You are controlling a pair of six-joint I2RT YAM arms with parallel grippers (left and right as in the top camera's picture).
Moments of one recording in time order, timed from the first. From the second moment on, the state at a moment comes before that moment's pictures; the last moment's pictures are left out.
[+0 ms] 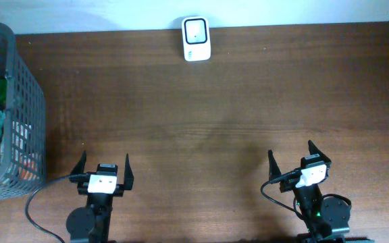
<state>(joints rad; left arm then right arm) 0.04 0.01 0.01 -0.07 0.06 0.27 0.06 0.01 0.01 -0.07 -0.13 -0.08</state>
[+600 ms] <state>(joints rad) 0.04 0.01 0.01 -0.07 0.06 0.27 0.06 0.01 0.01 -0.07 -0.13 -0.08</state>
